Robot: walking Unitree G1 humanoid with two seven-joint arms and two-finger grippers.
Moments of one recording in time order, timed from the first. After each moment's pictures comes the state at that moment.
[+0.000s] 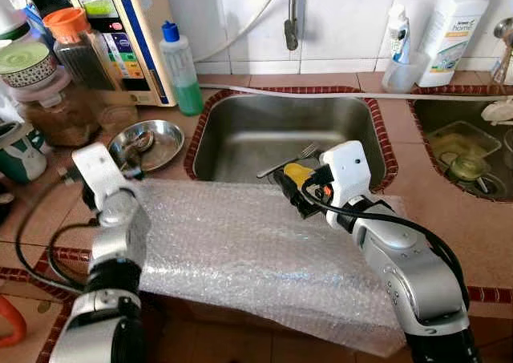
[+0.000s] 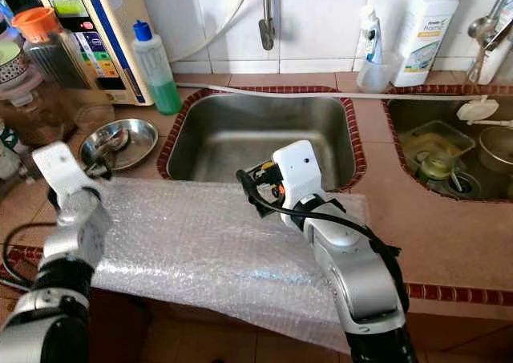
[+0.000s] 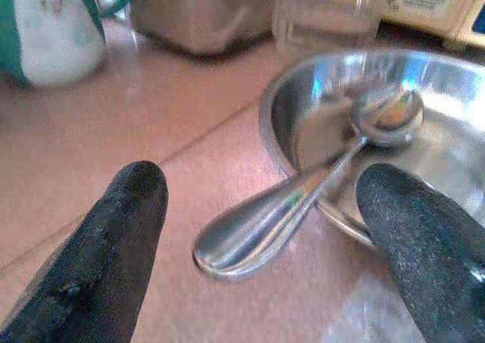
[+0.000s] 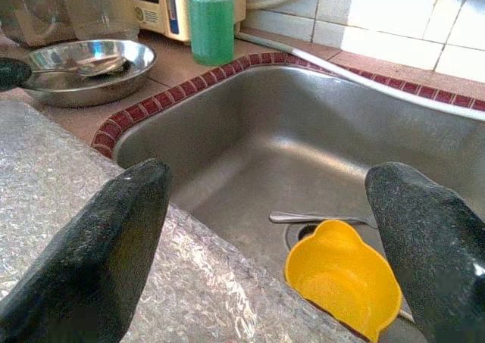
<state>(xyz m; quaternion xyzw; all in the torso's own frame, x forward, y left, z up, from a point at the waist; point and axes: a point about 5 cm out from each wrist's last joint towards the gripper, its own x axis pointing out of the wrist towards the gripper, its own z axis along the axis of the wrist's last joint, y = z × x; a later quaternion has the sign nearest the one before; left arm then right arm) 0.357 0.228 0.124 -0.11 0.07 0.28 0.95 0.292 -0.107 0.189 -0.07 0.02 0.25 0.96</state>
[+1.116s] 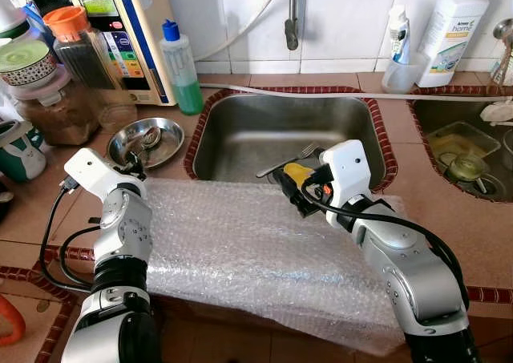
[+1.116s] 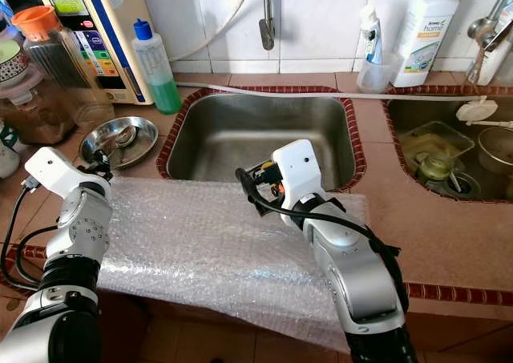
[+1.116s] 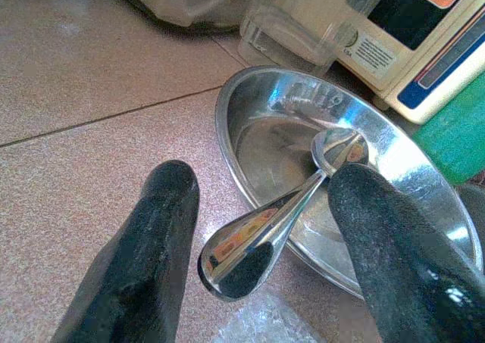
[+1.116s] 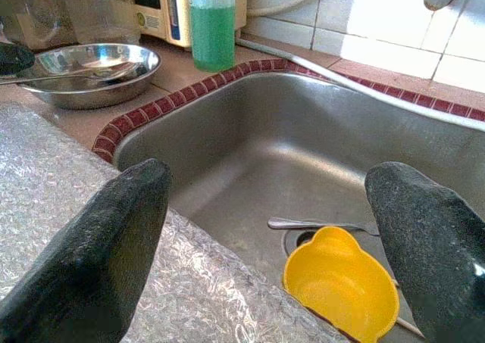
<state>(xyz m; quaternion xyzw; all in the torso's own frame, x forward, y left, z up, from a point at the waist) 0.363 0.219 0.135 -0.29 0.03 0.23 0.93 0.292 -0.106 0.190 -0.08 0.01 0.26 0.96</state>
